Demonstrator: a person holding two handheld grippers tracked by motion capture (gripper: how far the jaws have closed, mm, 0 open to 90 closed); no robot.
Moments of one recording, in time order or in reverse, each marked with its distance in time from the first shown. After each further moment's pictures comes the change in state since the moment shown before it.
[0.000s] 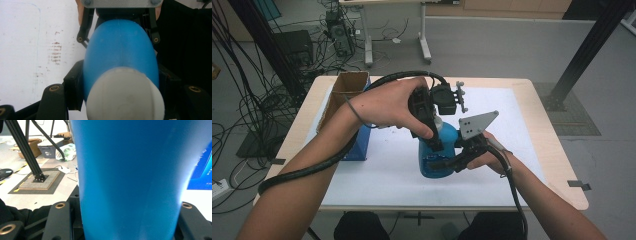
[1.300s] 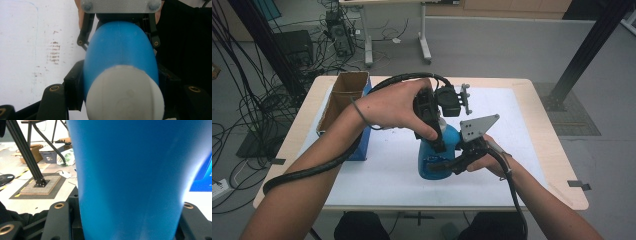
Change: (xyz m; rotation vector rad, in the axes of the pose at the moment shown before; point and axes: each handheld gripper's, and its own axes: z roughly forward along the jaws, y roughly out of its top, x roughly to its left) left arm -0.002 0.007 0.003 0.015 -0.004 -0.003; right arm 0.002 -0.008 0.002 -0.046 0.003 0.018
